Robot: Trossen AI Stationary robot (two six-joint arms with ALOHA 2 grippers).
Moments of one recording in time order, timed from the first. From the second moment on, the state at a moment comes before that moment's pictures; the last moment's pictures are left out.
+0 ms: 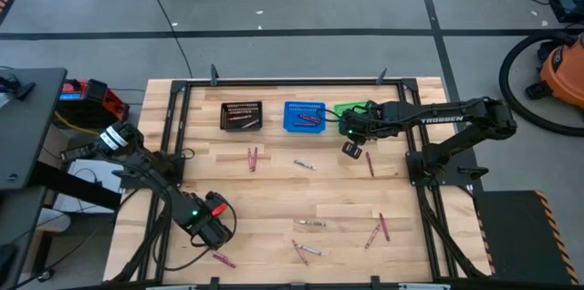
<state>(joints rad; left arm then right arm) -0.79 1.64 0.83 -0.77 0.00 -1.61 -0.10 1.34 1.05 -0.98 0.36 0.36</state>
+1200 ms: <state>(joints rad) -0.57 1.54 0.83 -0.48 -0.48 -1.12 0.09 1.34 1.05 -0.56 -0.09 0.21</state>
